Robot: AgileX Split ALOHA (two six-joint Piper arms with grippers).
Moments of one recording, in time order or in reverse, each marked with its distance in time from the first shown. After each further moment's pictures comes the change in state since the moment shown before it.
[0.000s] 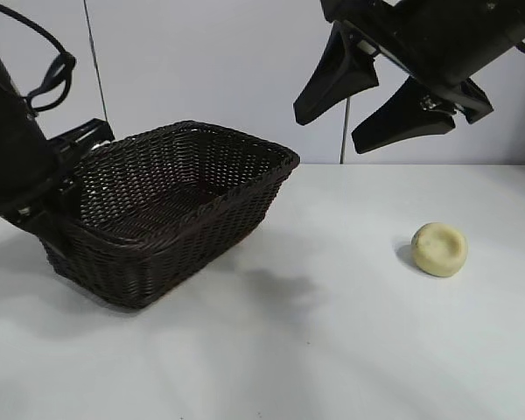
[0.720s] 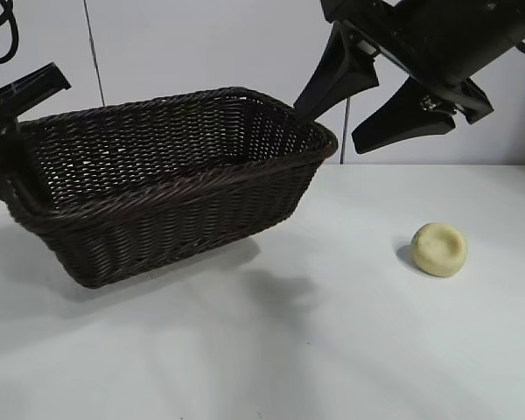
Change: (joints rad) left arm 0.198 -0.064 -0.011 -0.361 0.130 0.888; right arm 0.000 0.000 0.000 0.000 0.002 0.000
